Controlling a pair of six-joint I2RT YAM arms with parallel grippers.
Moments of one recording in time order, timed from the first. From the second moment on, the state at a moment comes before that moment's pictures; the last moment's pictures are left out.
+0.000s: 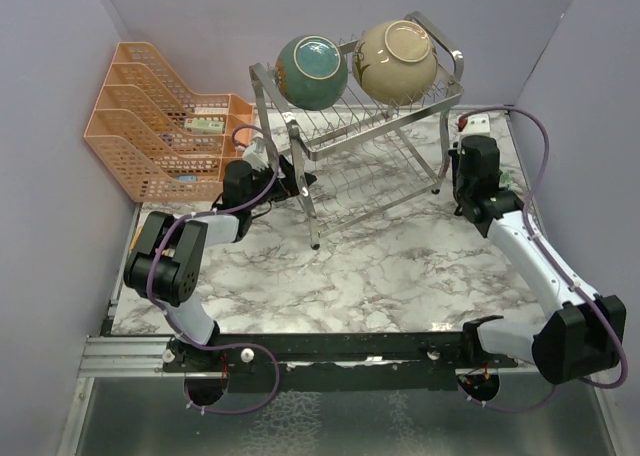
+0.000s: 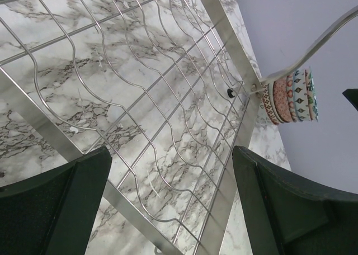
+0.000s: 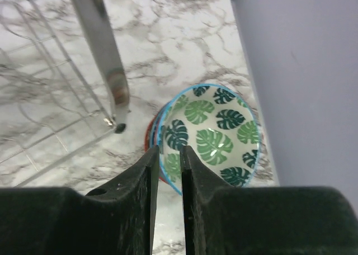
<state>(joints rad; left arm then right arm) -0.27 1.70 0.75 0.73 0.46 -0.77 0.24 1.25 1.01 -0.22 0.55 -0.12</state>
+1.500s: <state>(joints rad) -0.35 0.91 0.50 0.12 0.29 -0.76 -0.09 1.55 0.93 0.46 -0.46 0.16</state>
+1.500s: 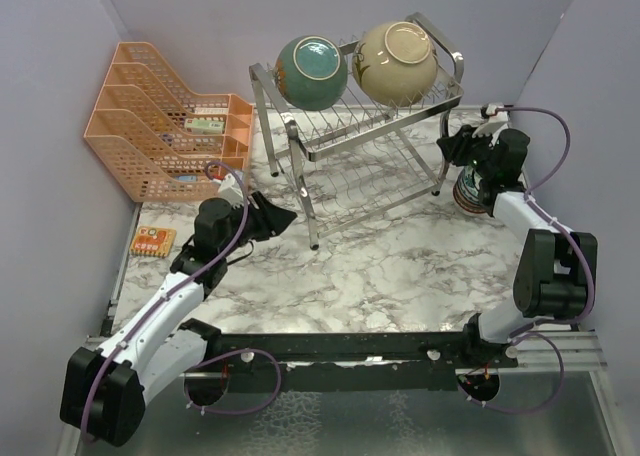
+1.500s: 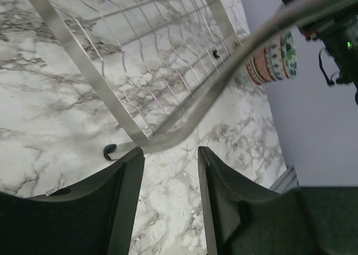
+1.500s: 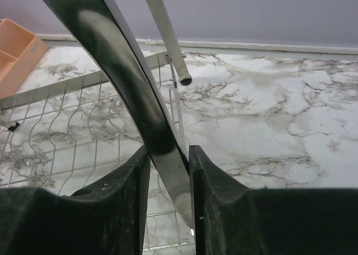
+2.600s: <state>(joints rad) -0.39 1.18 0.65 0.22 0.40 -0.80 -0.06 1.48 0.84 0.52 -0.39 0.13</state>
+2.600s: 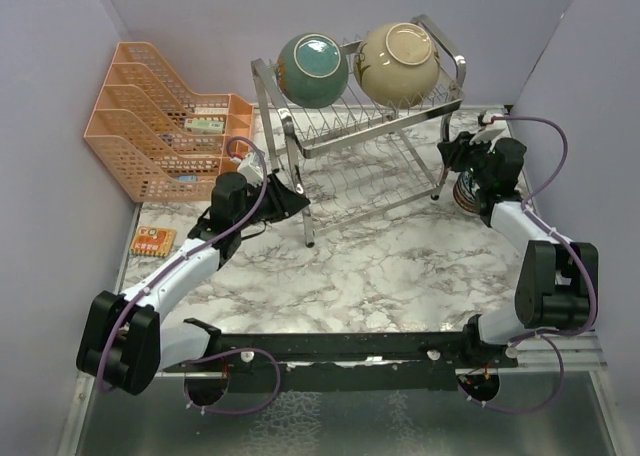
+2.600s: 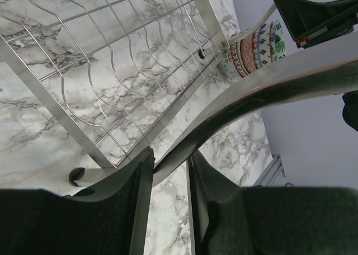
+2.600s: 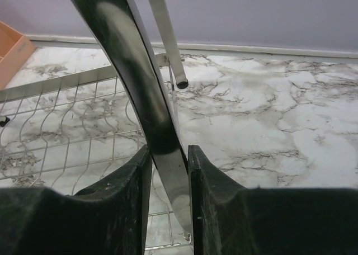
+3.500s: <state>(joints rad) -0.23 1.25 0.76 0.15 0.25 -0.69 0.09 1.27 0.70 0.42 -0.28 0.08</state>
